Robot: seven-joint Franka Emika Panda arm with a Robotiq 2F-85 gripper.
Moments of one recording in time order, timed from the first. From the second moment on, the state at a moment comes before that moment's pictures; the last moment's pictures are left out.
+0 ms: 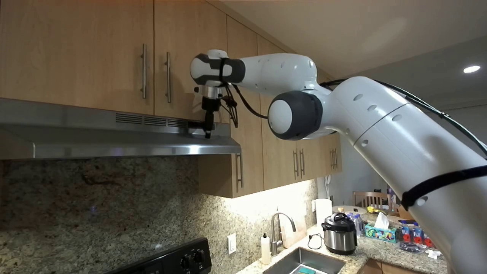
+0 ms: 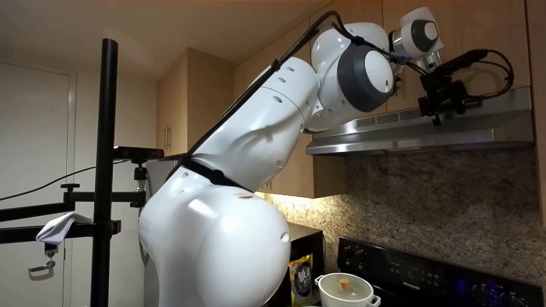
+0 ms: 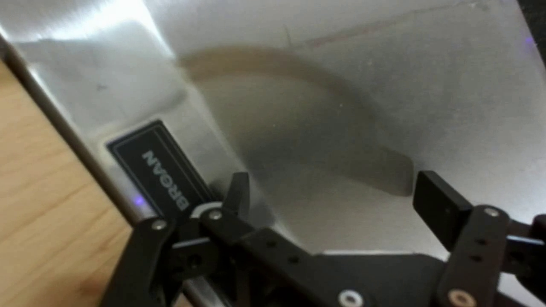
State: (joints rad) arm 0.07 0.63 -0.22 -0.57 0.06 1.65 -1.11
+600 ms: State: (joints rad) arm 0.07 0.64 -0.24 -0.54 0.06 1.65 -1.10
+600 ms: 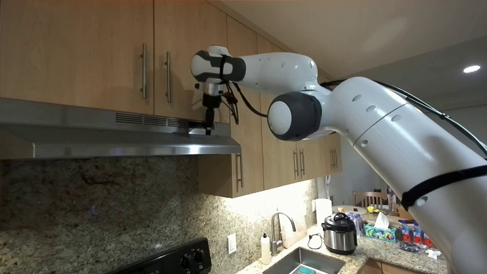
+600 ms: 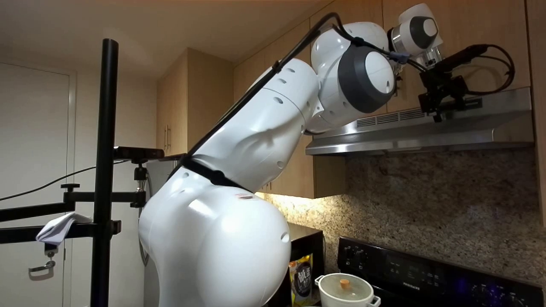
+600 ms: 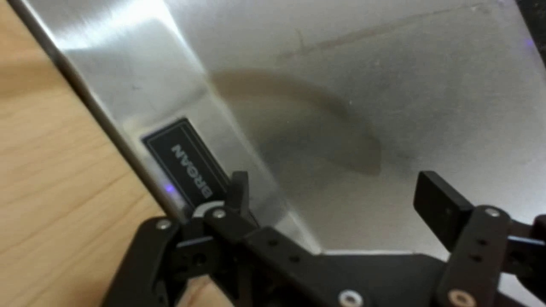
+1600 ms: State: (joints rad) arm 0.04 0.69 -0.16 -0.41 -0.02 1.58 -1.09
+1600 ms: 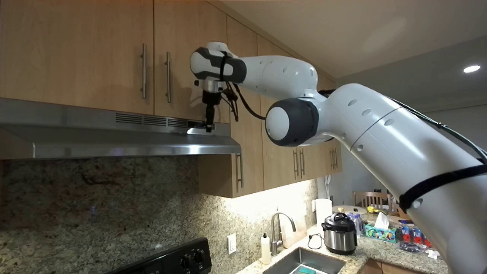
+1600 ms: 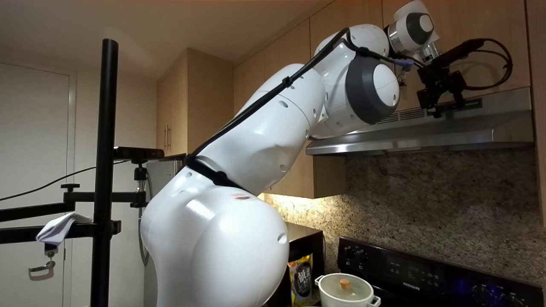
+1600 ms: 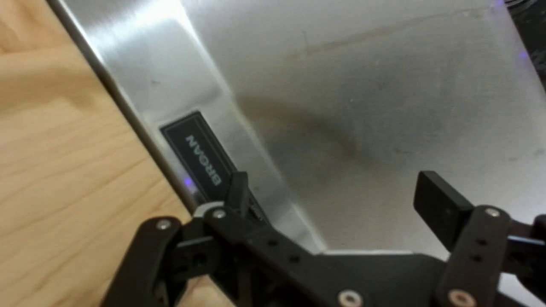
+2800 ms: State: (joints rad) arm 0.06 0.69 -0.16 -0.41 -0.02 1.56 -1.09
